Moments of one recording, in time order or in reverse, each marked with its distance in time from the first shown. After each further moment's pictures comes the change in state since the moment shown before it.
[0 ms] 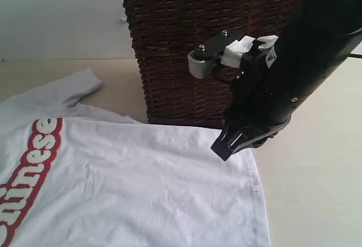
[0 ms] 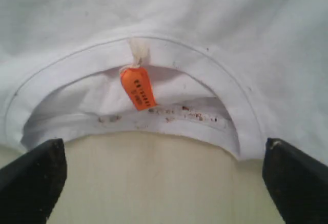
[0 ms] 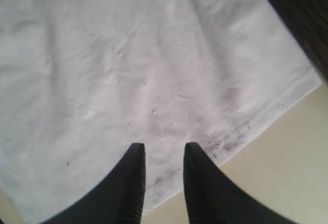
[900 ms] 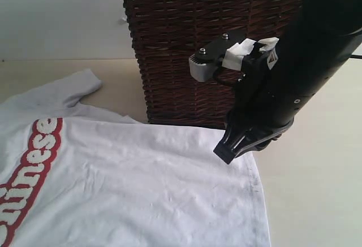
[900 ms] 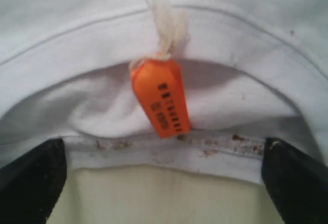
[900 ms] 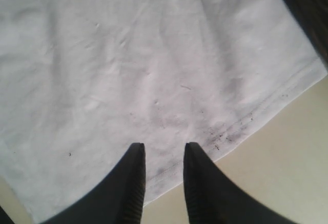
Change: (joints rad) left arm 0.039 0.208 0.000 0.000 -0.224 0.020; right arm 0.000 0.000 0.000 -0.004 0.026 0.000
